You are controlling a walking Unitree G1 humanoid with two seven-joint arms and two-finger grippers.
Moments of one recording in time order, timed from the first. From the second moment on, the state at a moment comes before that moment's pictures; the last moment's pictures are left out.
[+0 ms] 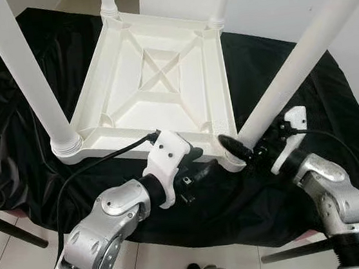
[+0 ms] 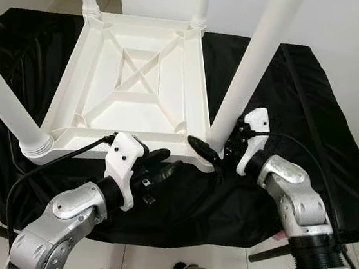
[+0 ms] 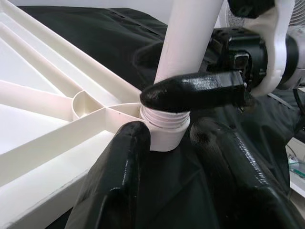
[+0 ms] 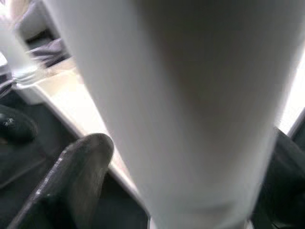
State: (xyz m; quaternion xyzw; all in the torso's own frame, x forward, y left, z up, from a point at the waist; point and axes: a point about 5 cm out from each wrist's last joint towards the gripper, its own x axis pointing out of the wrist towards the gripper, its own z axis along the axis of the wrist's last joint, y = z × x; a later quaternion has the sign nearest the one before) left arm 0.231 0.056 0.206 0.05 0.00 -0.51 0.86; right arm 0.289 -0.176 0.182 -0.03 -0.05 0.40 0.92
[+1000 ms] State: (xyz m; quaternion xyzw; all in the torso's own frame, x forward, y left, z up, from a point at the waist) left arm 0.233 0.058 0.209 0.05 -0.01 -0.50 0.86; right arm 0.297 -0.182 0.168 -0.03 -0.06 0.35 0.93
